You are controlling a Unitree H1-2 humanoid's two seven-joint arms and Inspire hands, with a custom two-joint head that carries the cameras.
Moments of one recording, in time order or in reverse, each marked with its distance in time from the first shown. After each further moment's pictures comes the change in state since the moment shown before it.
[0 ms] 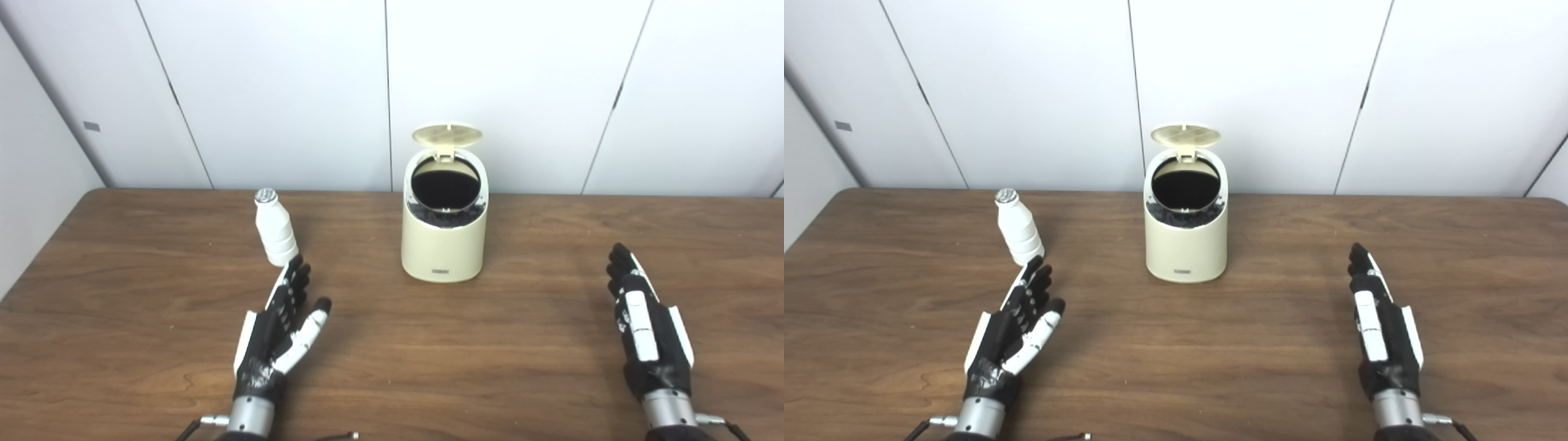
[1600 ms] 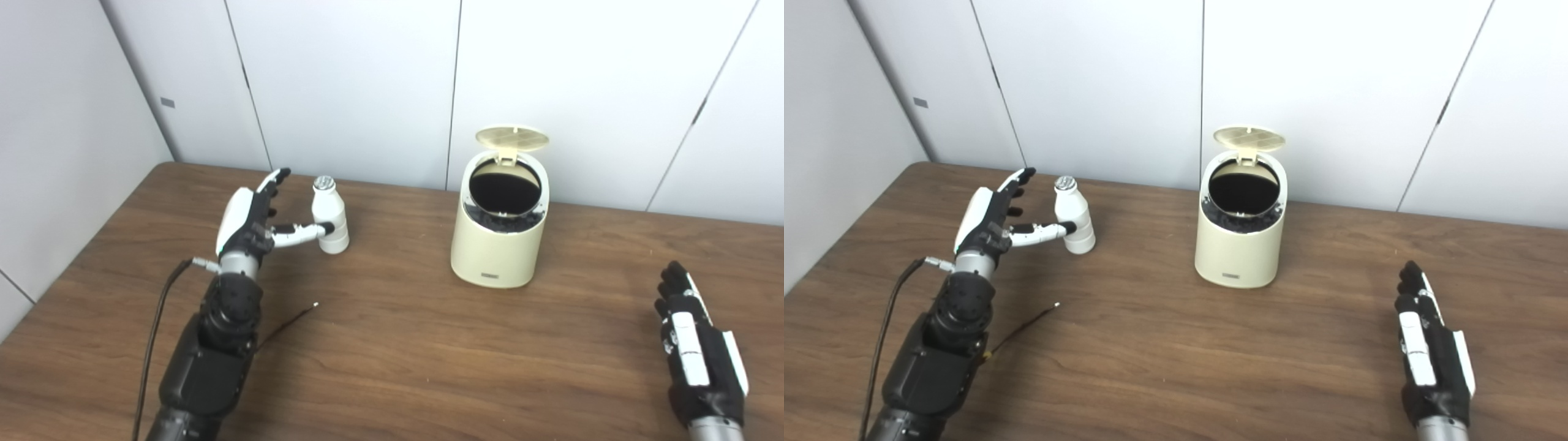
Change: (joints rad) left arm -0.470 0.318 -0.009 0.233 0.386 0.385 0.045; right arm -0.018 -0.013 0.013 0.010 0.039 0.022 0.018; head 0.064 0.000
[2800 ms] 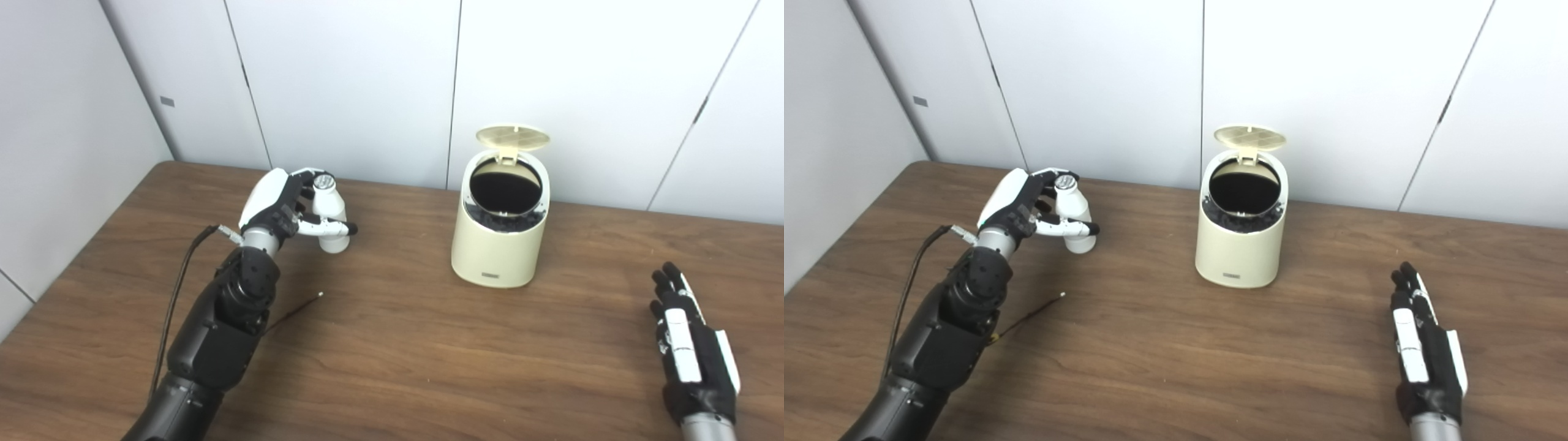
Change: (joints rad) left arm -0.059 0.032 -0.108 -0.015 0.087 0.054 -0.095; right arm -0.009 0.010 0.005 0.000 -0.036 0.032 -0.039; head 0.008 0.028
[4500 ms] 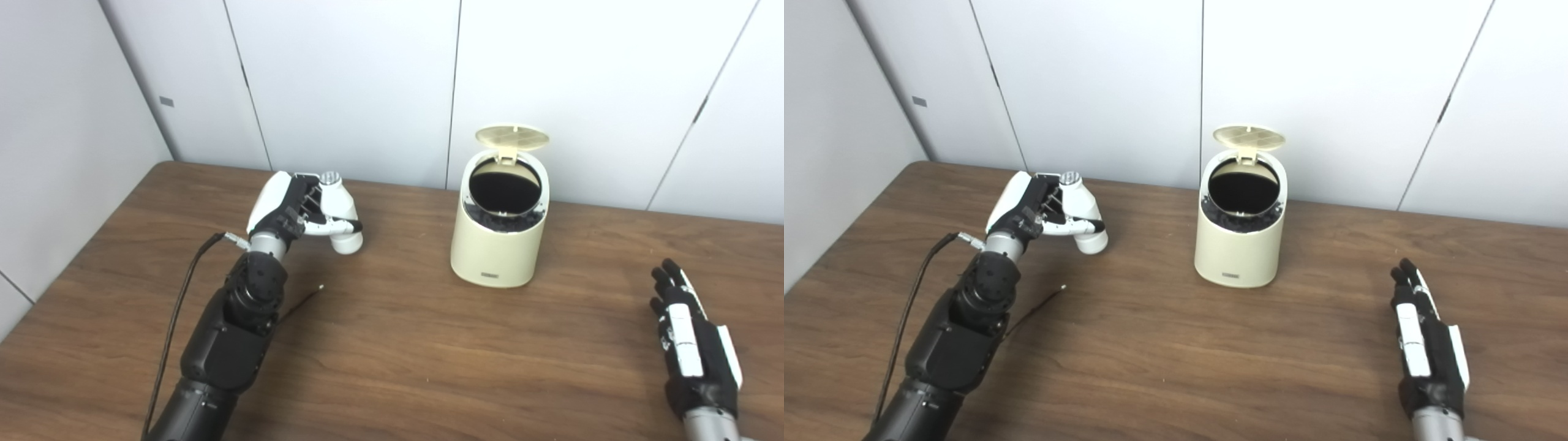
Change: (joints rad) left arm 0.000 -0.060 0.056 0.065 -0.046 -0.074 0.054; right arm -0.015 -0.009 -0.003 -0.005 -0.010 0.030 -0.005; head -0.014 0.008
